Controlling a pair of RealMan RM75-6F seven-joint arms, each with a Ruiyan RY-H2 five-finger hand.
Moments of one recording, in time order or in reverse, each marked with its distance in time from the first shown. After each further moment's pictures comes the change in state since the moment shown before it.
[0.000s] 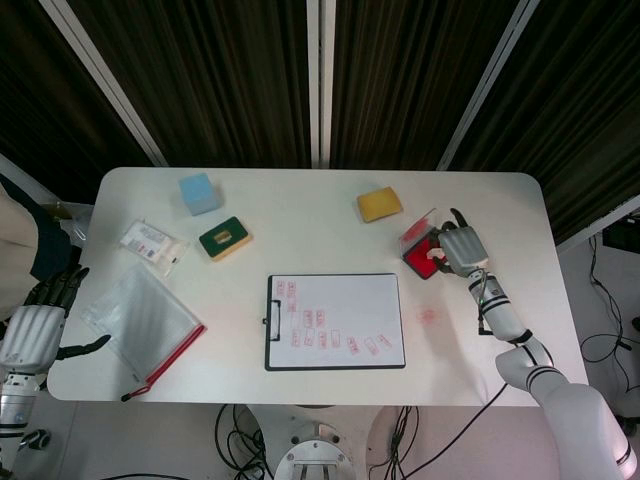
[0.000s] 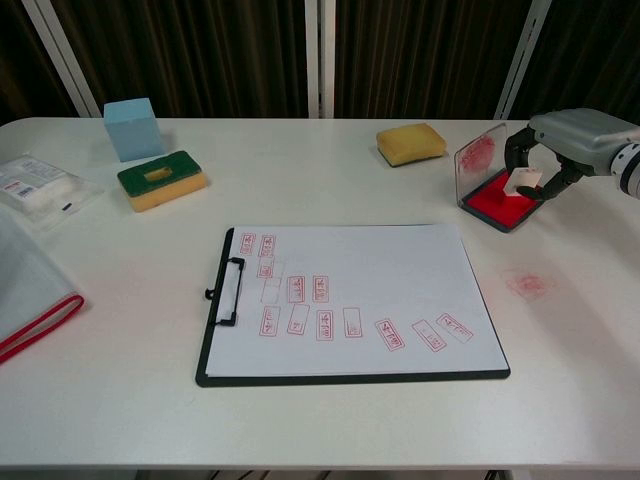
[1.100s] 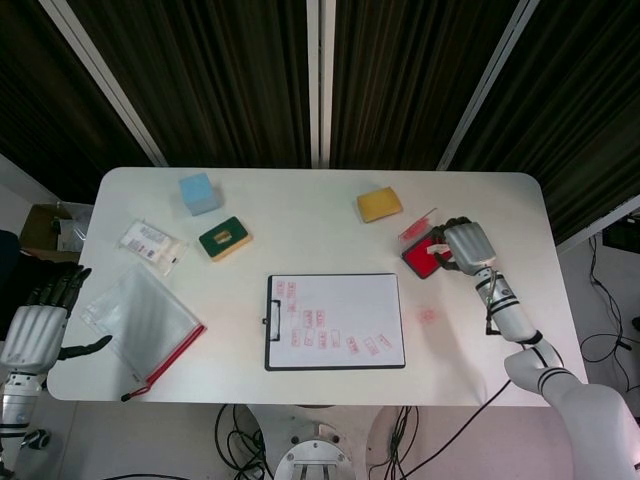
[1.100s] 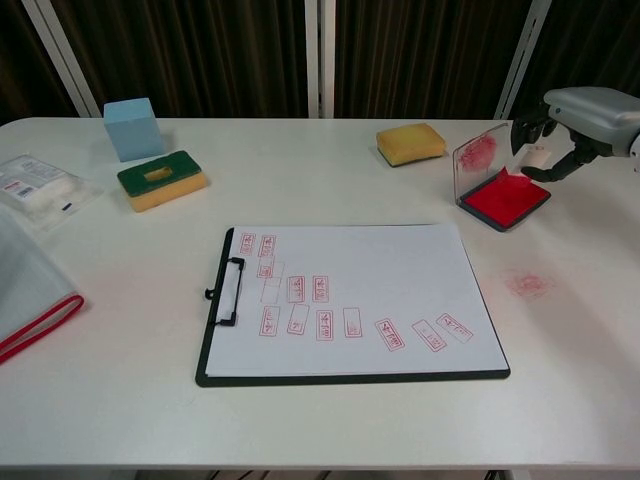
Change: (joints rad) left arm -0.002 -0.006 0.003 -0.002 0.002 0.000 0.003; right arm -0.023 0.092 0.006 -0.124 -0.008 0.133 0.077
